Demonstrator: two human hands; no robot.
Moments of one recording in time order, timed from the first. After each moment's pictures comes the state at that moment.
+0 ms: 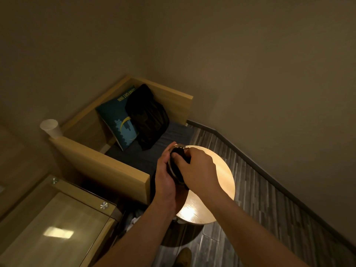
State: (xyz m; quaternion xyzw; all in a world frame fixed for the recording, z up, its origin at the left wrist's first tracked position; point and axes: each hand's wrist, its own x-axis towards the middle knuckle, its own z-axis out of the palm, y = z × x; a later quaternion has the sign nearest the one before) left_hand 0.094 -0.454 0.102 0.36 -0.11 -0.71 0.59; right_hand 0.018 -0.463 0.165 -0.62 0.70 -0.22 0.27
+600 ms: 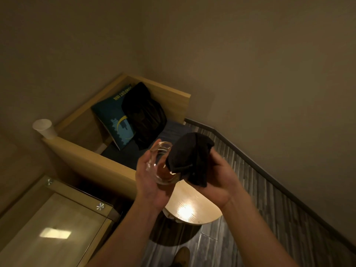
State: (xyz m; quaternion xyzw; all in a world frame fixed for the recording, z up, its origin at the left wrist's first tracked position) left_hand 0.120 -0.463 0.105 0.29 -0.08 -0.74 0.60; right_hand -0.044 -0.465 0.151 -0.12 0.29 -0.45 0.84
